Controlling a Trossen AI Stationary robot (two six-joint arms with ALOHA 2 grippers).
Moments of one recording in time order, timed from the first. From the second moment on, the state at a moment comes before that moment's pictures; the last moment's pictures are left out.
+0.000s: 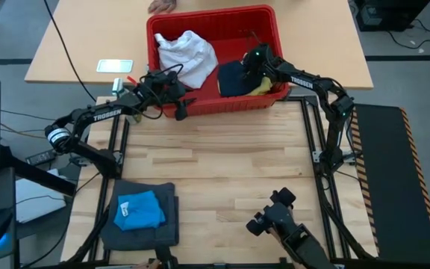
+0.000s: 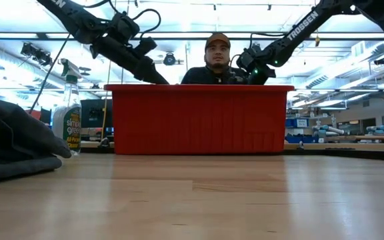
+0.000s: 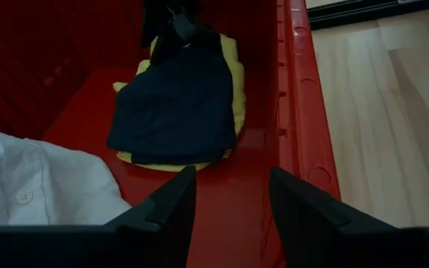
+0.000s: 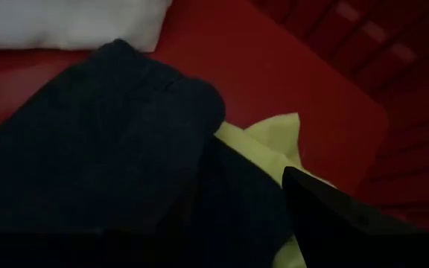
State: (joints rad) left arm 0.73 1.43 0.94 0.04 0.25 0.51; right arm -0.93 1.95 1.51 -0.19 0.15 -0.31
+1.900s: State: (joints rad) left arm 0.73 1.43 0.94 0.07 0.25 0.43; right arm -0.97 2.02 1.43 -0.54 -0.03 -0.26
